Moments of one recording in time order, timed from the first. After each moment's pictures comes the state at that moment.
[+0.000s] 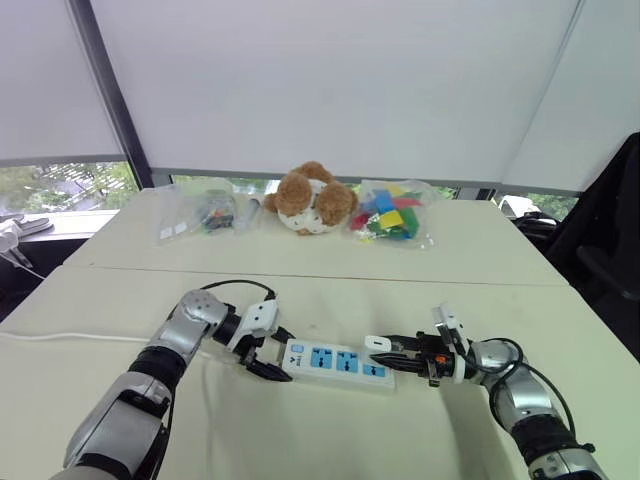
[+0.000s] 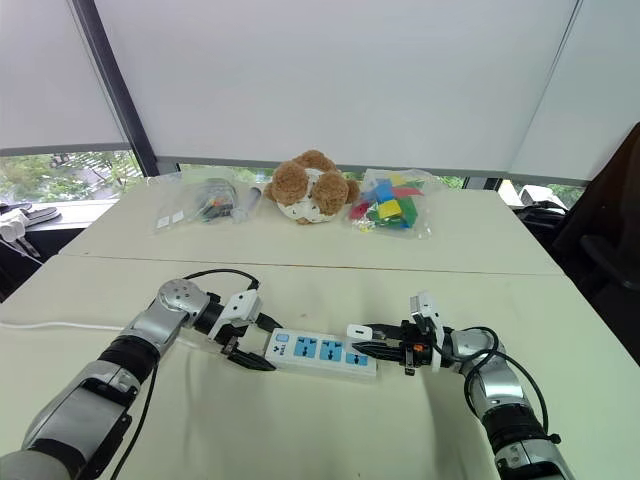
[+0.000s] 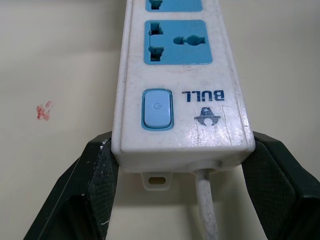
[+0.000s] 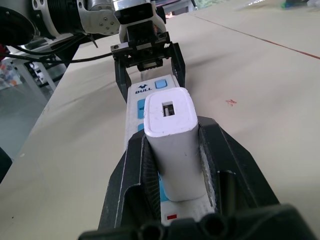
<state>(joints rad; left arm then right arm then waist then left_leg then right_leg) -0.80 0.50 -0.34 0.79 -0.07 -0.25 -1.52 -0.40 -0.52 0.08 0.49 0.39 -0.13 1.41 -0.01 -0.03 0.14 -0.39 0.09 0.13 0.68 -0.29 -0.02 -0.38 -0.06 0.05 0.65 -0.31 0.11</state>
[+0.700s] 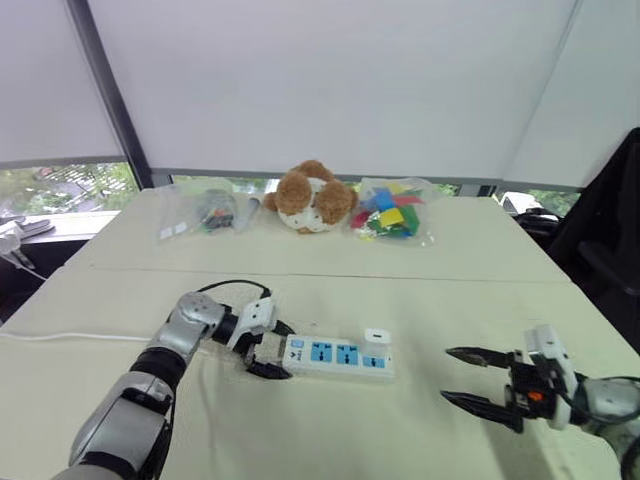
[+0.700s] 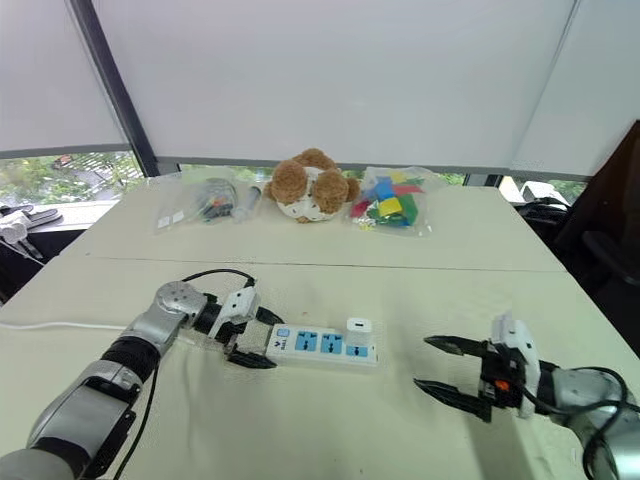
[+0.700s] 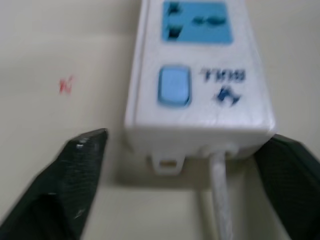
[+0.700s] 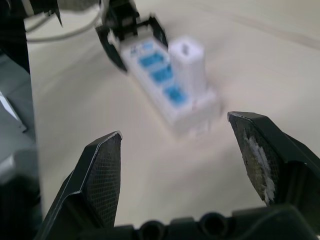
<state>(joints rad) -0.80 0.49 -0.28 0.87 -0.07 -0.24 -1.47 0.21 -0.80 -0.34 -0.22 0.57 0.19 1.23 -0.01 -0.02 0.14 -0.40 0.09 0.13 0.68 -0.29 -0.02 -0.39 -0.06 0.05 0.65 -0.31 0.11</state>
